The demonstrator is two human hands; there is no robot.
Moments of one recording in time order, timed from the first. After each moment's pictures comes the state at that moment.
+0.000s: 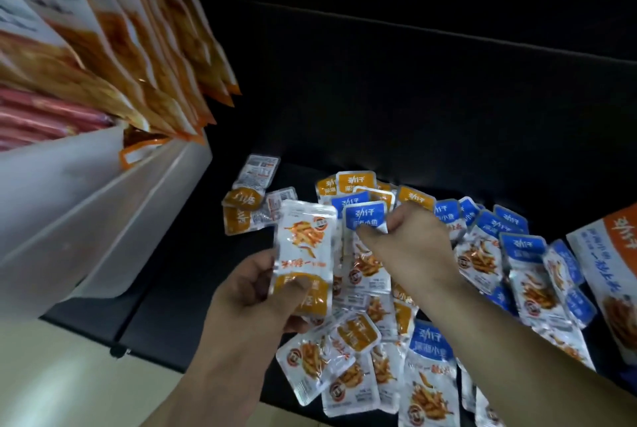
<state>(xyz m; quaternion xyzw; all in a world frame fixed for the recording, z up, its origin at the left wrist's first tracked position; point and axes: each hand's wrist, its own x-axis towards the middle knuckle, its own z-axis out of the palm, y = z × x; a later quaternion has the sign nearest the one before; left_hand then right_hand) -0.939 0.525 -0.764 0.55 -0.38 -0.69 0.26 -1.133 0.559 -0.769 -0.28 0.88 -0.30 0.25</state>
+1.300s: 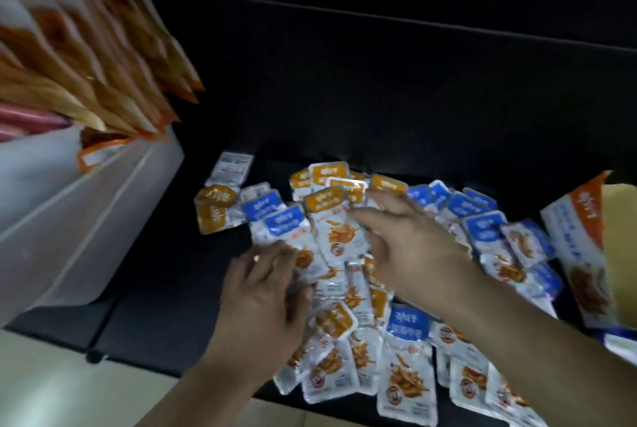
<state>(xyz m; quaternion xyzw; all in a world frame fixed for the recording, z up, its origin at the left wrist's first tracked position) -0.942 0.523 -0.835 0.37 -0.90 -0.20 0.12 -1.157 0.603 -0.747 -0.56 0.80 -0.09 0.19</state>
